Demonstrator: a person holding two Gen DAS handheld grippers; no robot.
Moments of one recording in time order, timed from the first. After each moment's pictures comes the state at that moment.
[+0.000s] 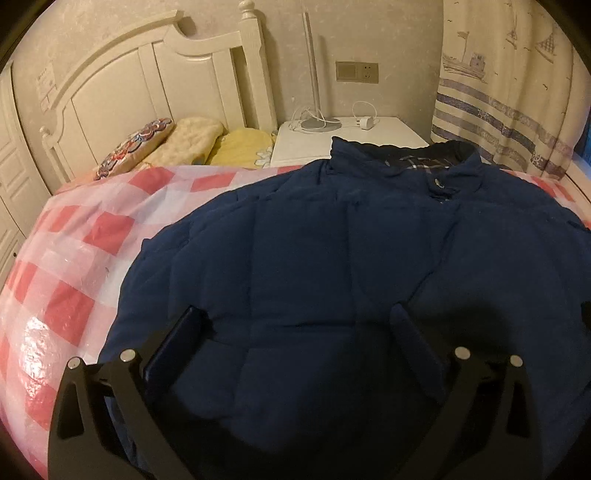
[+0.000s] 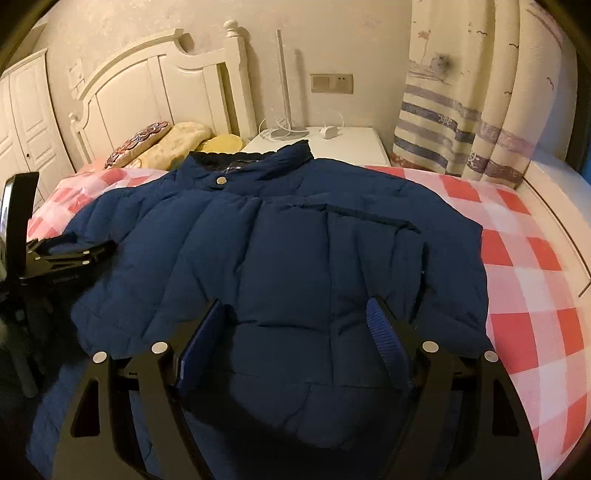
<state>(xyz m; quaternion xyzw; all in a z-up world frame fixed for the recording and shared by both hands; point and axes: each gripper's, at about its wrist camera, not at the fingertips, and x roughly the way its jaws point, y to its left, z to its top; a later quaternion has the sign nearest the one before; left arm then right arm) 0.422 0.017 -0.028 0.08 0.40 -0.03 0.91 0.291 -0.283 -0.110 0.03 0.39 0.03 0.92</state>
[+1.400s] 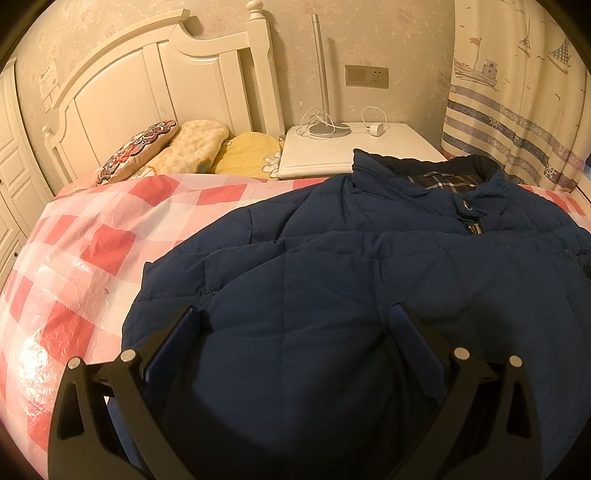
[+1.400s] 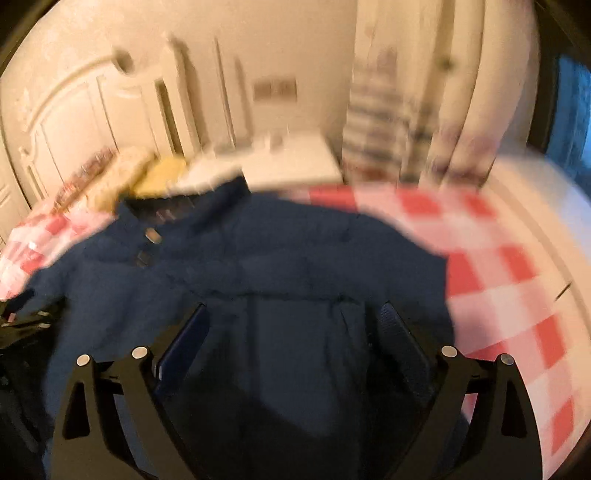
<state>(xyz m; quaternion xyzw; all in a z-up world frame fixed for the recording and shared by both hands) 0.448 0.025 -0.032 0.08 0.39 -0.02 0.92 0.329 -0.295 -0.083 0.06 0.36 -0.08 0.93</state>
